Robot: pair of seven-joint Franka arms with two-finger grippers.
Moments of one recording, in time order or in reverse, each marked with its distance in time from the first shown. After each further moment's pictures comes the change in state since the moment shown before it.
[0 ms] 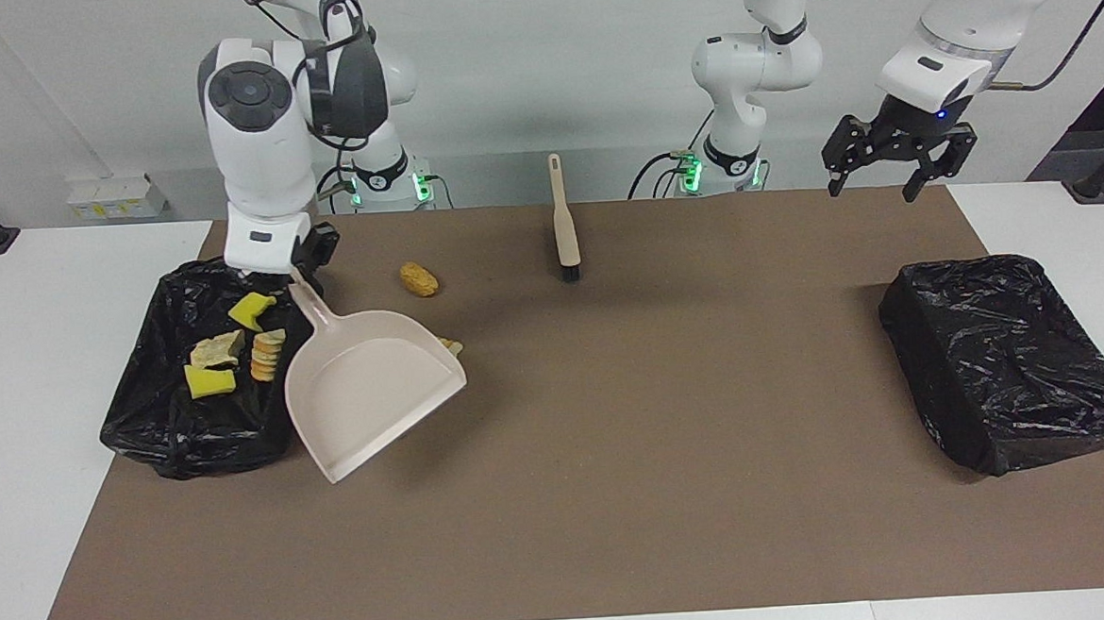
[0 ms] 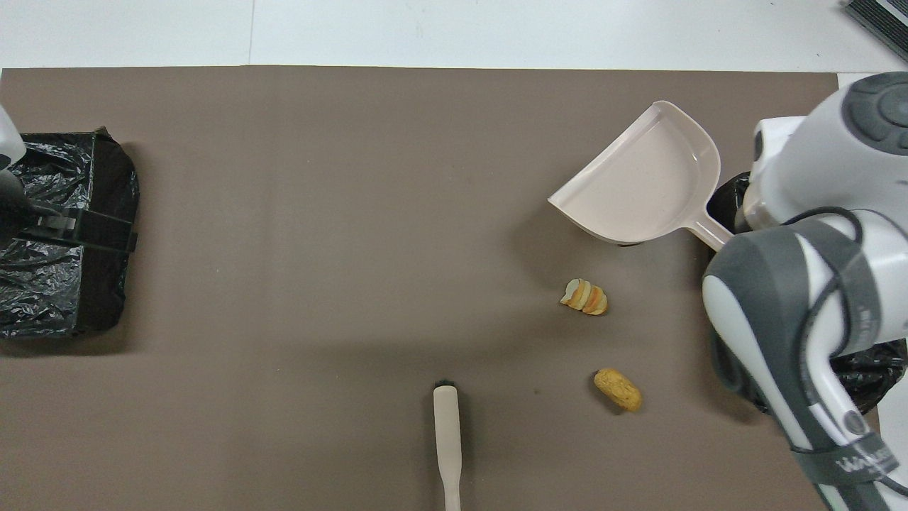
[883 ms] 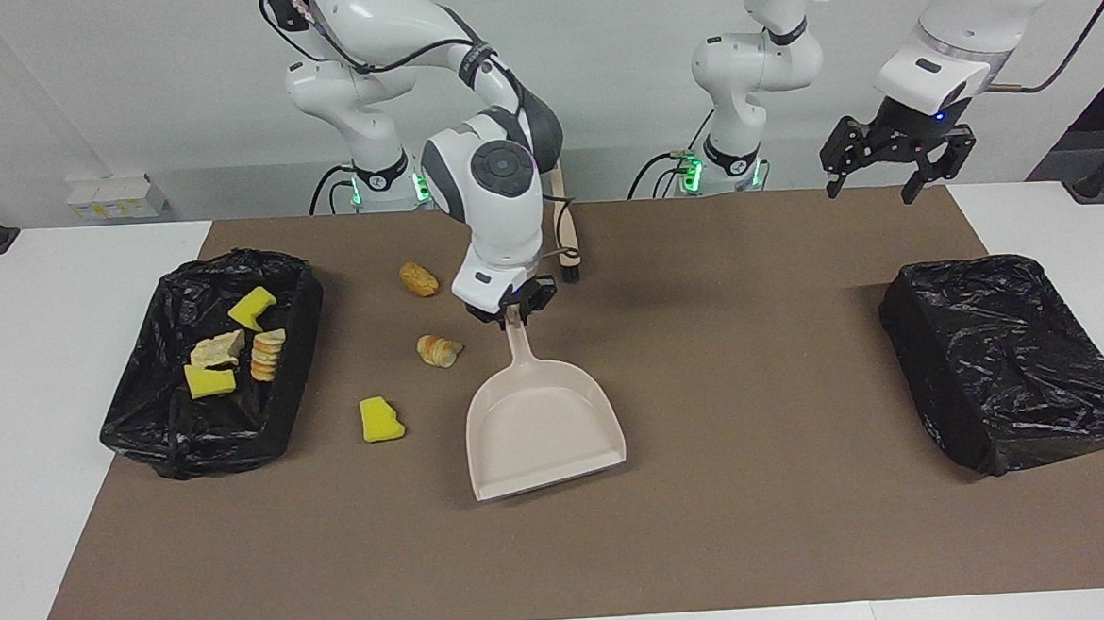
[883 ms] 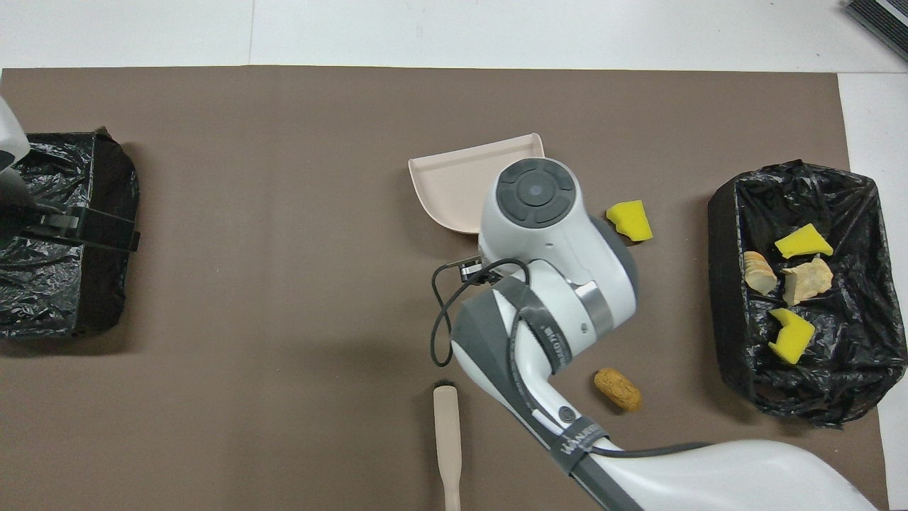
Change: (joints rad) left arm 0.000 0.003 -0.006 0.010 0.000 -0.013 0.000; right arm 0.383 0.280 -0.001 0.049 0.168 0.303 0.848
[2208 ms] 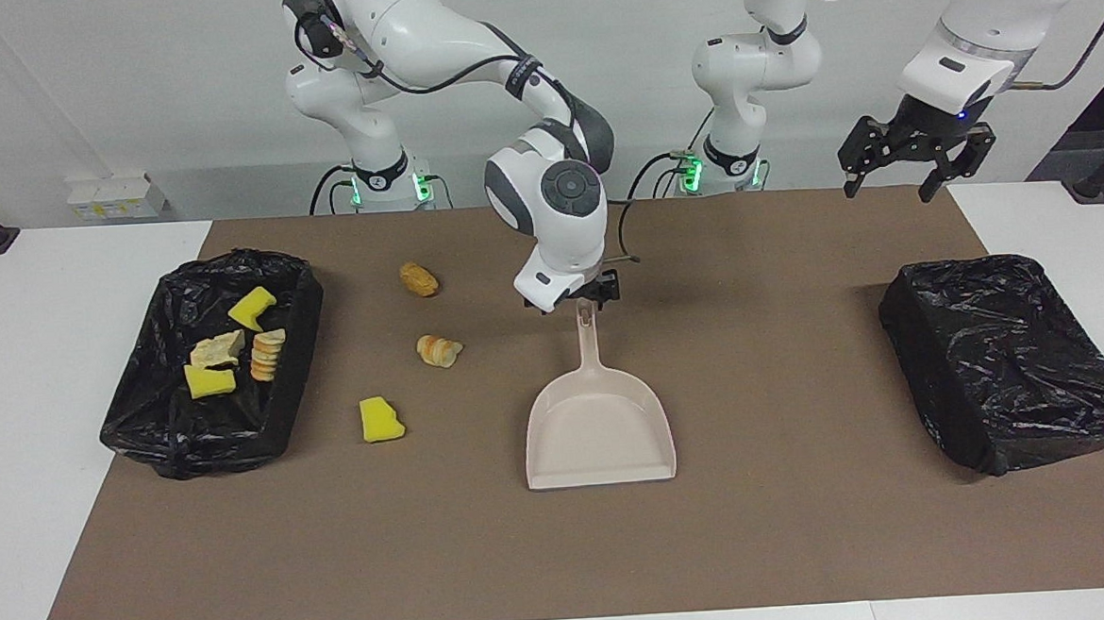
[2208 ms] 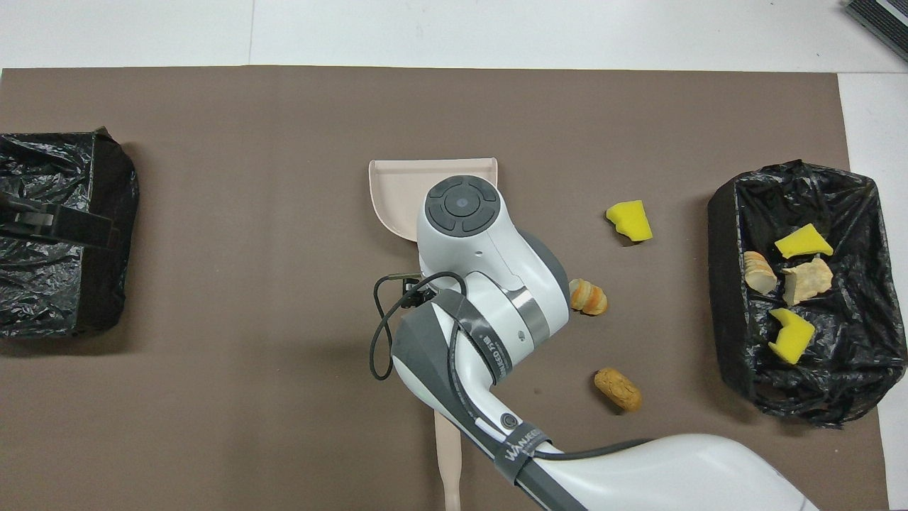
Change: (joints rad) left arm 0.075 -0.001 -0.041 0.002 0.004 -0.001 0.020; right arm 0.077 0.038 -0.003 0.076 0.134 -0.133 0.173
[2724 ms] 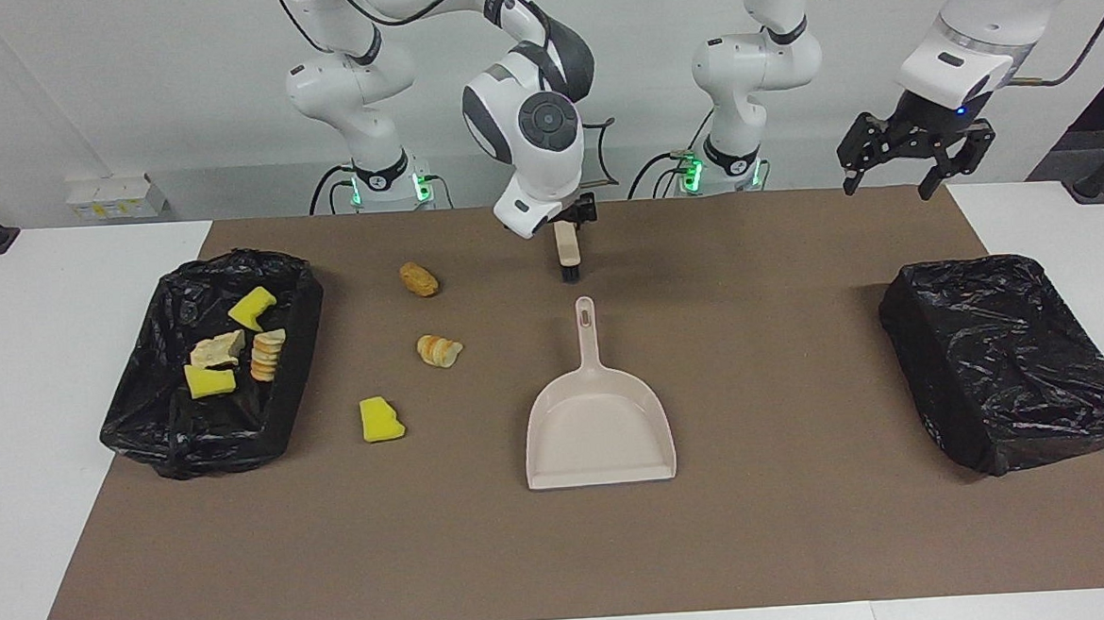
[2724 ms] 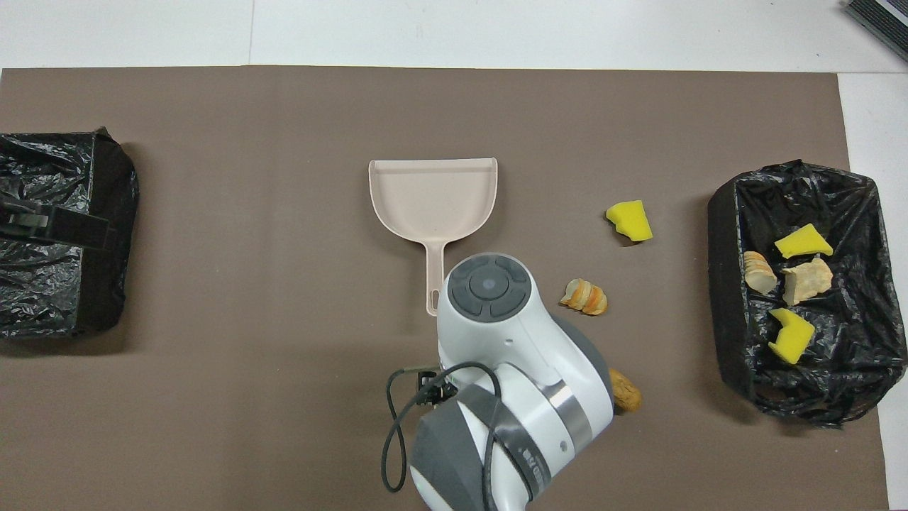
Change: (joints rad) left arm 0.000 -0.012 0.002 0.002 0.000 -0.001 0.000; right arm 0.040 -0.298 0.006 -0.343 0.151 -0.078 -0.012
